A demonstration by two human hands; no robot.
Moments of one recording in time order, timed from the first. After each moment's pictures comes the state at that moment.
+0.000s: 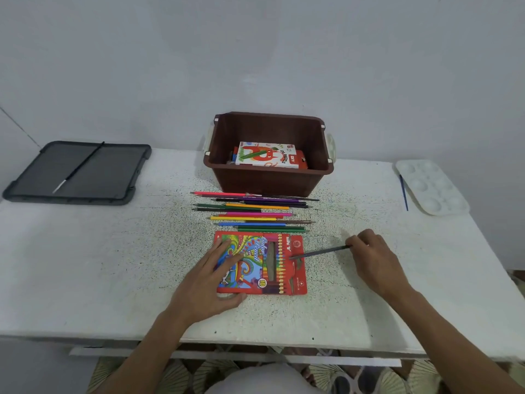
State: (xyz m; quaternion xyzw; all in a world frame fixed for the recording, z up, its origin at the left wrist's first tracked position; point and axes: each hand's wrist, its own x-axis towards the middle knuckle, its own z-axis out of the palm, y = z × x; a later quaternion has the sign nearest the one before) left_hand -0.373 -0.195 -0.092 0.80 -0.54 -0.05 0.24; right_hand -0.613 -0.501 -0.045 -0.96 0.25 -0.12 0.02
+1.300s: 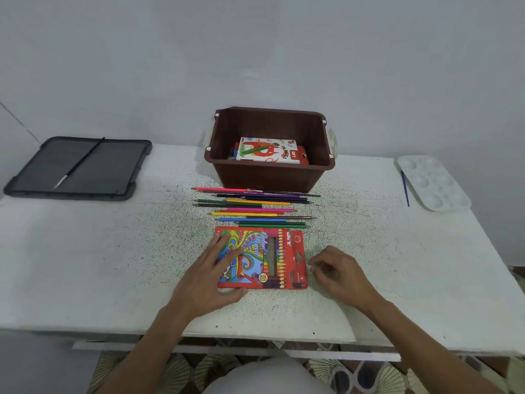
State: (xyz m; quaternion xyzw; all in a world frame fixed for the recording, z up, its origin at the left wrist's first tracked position) left_hand -0.374 -0.195 -0.089 0.82 -0.53 -0.07 0.22; right_hand -0.592 -0.444 -0.058 -0.91 0.18 -0.13 0.34
